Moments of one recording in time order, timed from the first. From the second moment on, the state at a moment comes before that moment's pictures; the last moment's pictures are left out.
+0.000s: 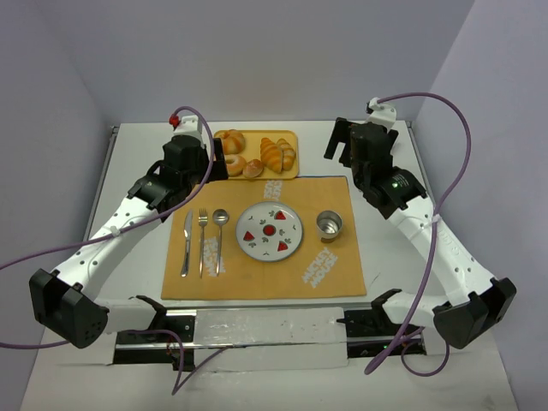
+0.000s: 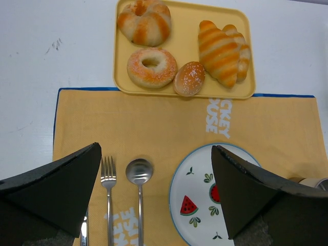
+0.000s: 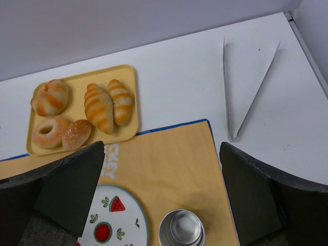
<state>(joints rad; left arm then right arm) -0.54 1.28 1.20 -0.42 -0.35 -0.39 0.48 1.19 1.30 -0.48 0.56 0.38</state>
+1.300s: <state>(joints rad) -0.54 1.26 1.20 -0.42 -0.32 -0.38 -0.01 2.21 2.04 -0.74 0.24 0.44</state>
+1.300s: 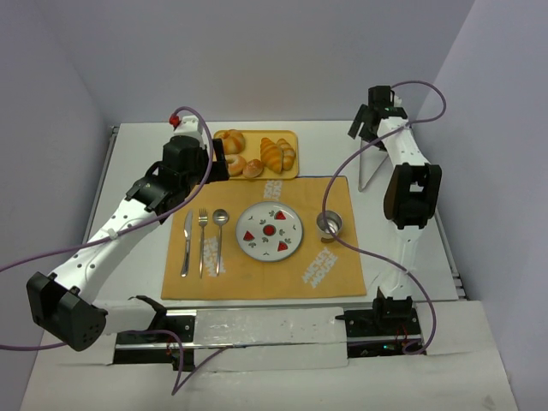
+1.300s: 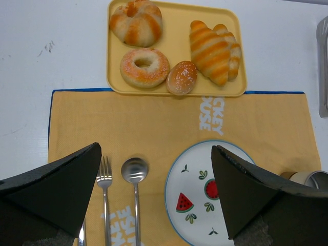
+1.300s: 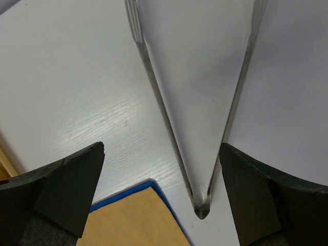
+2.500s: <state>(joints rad) -0.54 1.28 1.20 -0.42 -0.30 -0.38 -0.07 2.27 1.88 -0.74 0.14 0.34</state>
